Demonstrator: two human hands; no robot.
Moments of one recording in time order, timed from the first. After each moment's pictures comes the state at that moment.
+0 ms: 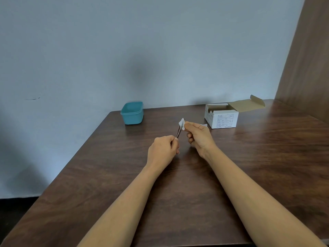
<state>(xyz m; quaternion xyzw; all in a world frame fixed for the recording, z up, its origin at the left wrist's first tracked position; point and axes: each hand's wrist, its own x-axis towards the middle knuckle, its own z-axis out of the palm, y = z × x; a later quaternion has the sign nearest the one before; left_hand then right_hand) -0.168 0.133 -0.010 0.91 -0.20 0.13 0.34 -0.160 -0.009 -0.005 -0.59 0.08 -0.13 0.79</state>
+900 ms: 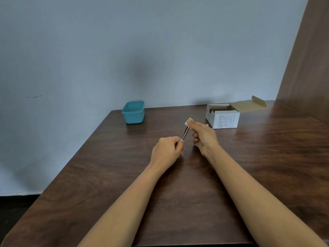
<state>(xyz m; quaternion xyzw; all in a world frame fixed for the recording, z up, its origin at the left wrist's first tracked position) -0.170 0.130 -0.012 0.90 -0.23 0.10 0.35 -0.163 -0.012 0.000 -0.52 0.13 -0.15 0.83</state>
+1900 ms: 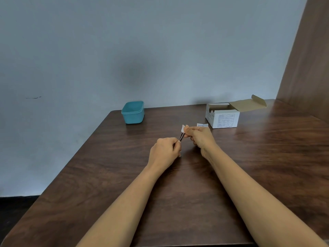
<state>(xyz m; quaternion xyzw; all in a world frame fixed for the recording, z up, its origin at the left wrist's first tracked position) -0.170 0.132 -0.011 0.92 -0.22 0.10 0.32 -0.162 -0.011 -0.002 -0.68 0.13 -0.13 0.71</state>
